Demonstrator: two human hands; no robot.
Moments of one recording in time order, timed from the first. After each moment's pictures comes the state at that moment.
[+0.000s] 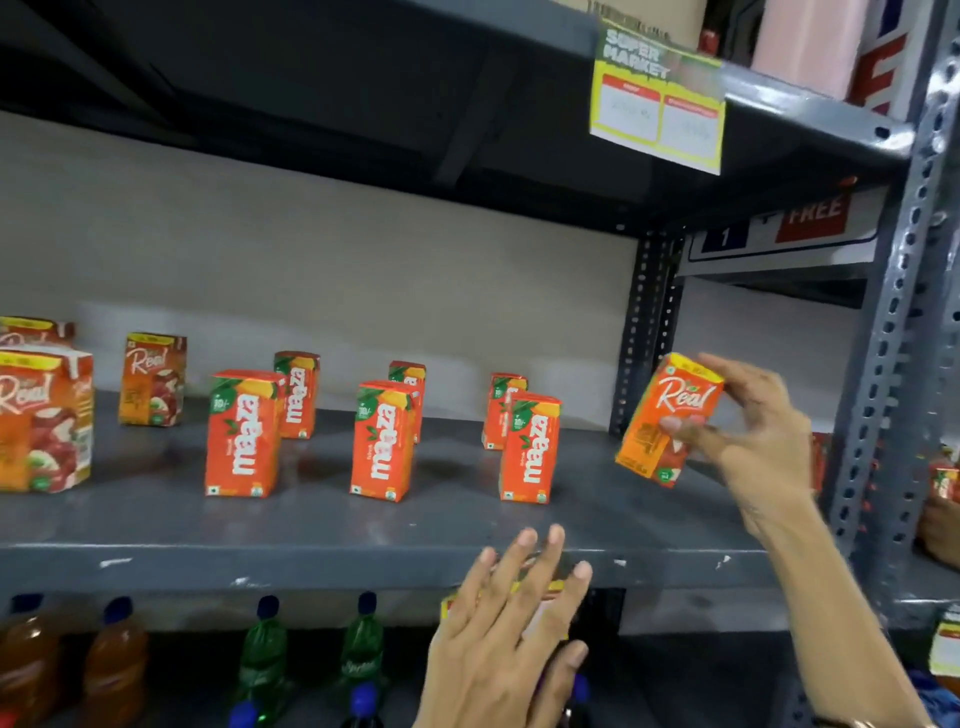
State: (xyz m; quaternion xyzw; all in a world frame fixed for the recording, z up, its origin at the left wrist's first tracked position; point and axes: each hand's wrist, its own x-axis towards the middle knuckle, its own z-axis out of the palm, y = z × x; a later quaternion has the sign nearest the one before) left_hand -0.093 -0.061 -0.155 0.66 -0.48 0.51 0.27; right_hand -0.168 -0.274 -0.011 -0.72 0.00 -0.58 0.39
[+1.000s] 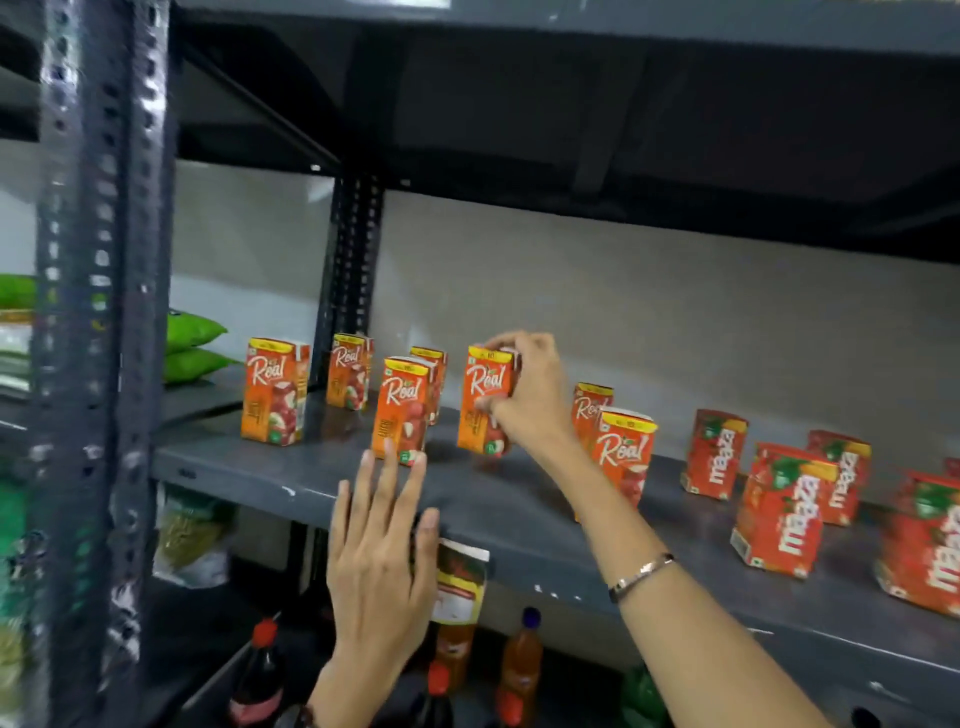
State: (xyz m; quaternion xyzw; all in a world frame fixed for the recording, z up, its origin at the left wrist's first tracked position) left_hand 0.129 0.355 -0.152 0.77 -0.15 0.54 0.32; right_hand 0.163 0.231 0.001 -0.83 -0.14 -0.42 0.33
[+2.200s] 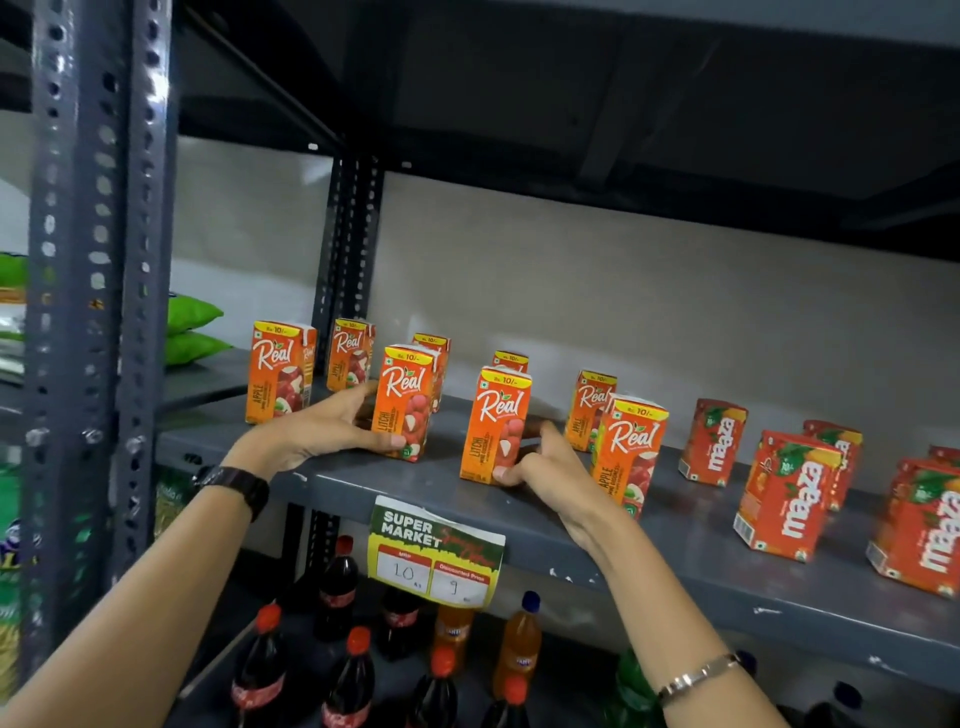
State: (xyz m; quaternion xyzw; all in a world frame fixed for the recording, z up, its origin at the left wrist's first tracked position) left_hand 0.218 0.450 -0.058 0.80 -0.29 -0.04 0.52; right_hand 0.137 0.215 -0.060 -0.83 -0.01 -0.13 0.55
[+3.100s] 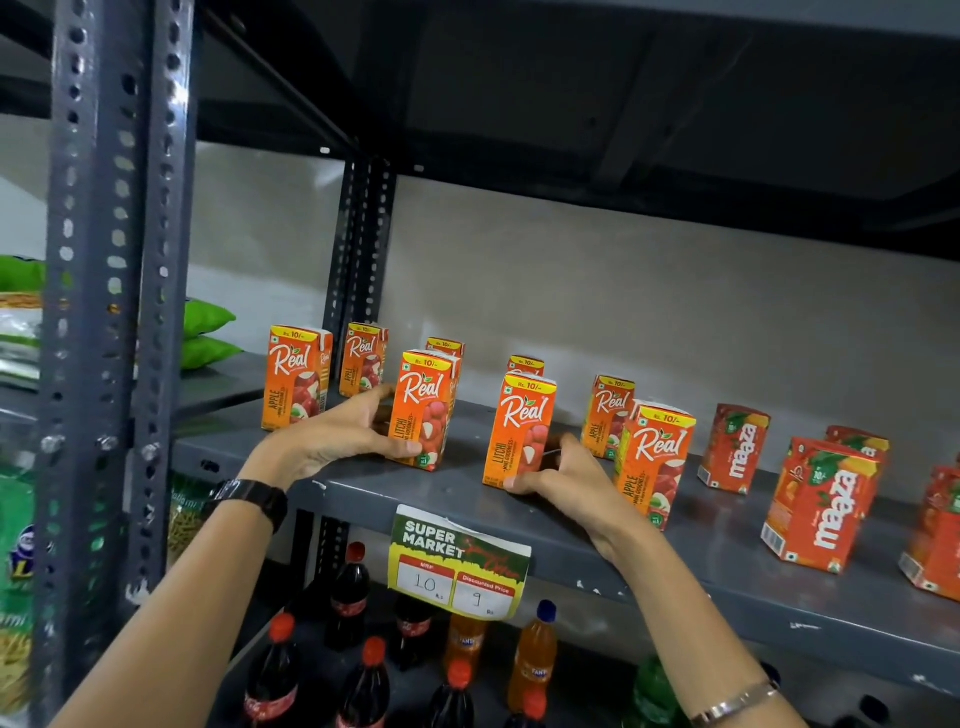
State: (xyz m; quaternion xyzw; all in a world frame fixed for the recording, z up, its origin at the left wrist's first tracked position) left_hand 0.215 0.451 -0.056 0.77 -0.30 -0.06 0.57; right_hand 0.132 0.220 -0.058 -0.86 0.01 -0.13 0.49
